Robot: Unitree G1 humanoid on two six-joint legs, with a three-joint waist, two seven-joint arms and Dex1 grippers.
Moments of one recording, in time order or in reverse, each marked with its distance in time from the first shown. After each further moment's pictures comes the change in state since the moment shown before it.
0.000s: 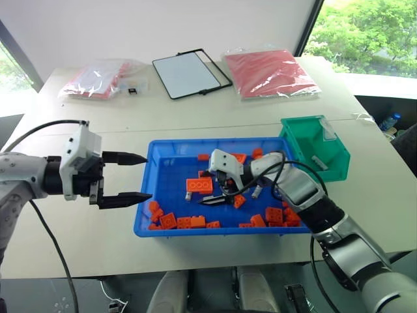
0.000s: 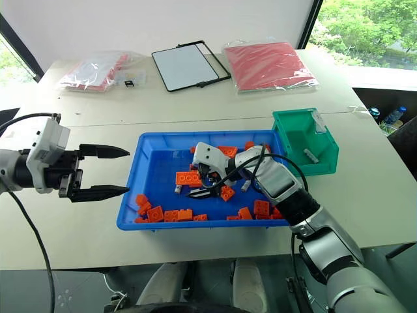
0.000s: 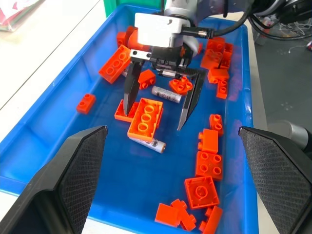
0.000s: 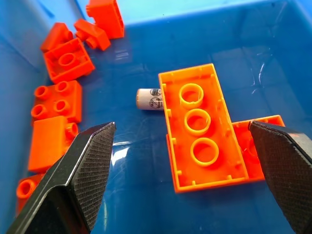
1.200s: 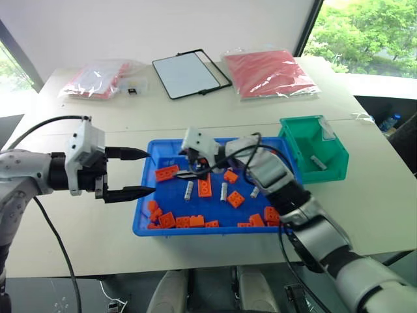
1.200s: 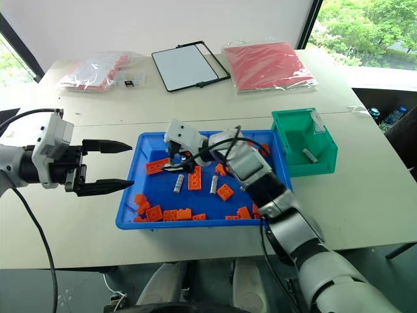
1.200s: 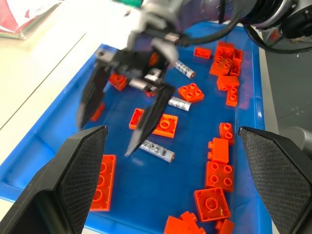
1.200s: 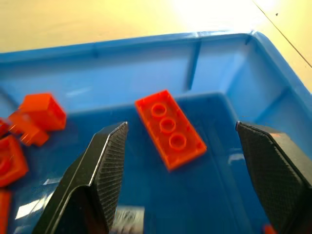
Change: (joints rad) left arm -0.039 -0.013 -0.029 0.007 0.000 -0.001 0.048; right arm -0.105 0.197 -0.052 0.044 -0.130 0.062 -0.068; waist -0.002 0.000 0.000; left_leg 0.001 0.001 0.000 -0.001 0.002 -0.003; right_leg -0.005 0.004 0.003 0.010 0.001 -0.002
